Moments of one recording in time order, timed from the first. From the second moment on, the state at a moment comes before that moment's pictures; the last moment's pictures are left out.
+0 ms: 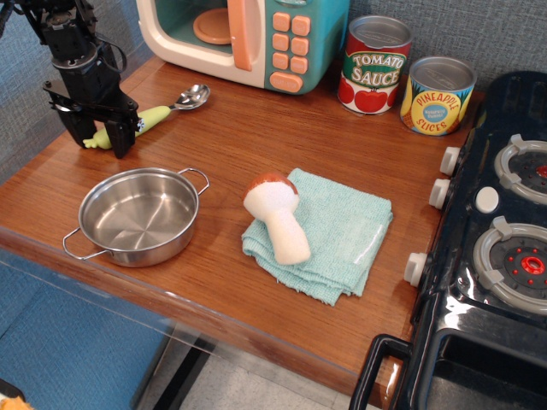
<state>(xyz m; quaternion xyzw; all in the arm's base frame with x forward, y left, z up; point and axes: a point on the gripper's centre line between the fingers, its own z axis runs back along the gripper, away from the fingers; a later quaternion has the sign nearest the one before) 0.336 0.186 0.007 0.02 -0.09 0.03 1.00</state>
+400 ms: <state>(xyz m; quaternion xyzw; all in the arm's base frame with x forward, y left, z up) 0.327 0.186 0.009 0.03 -0.07 0.04 1.00</state>
